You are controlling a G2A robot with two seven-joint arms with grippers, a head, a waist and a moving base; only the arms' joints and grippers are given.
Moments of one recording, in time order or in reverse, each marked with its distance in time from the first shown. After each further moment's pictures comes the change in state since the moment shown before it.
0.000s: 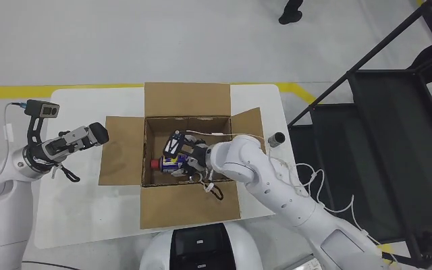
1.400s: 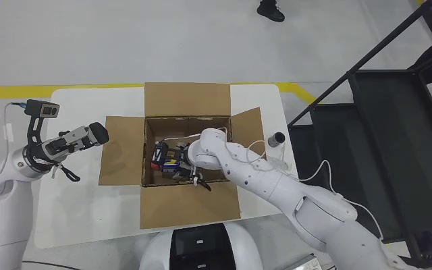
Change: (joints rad) left arm 0.000 0.000 0.000 0.000 0.000 0.000 0.000; right arm 0.289 -0.163 -0.335 0.515 -0.018 -0.015 -0.061
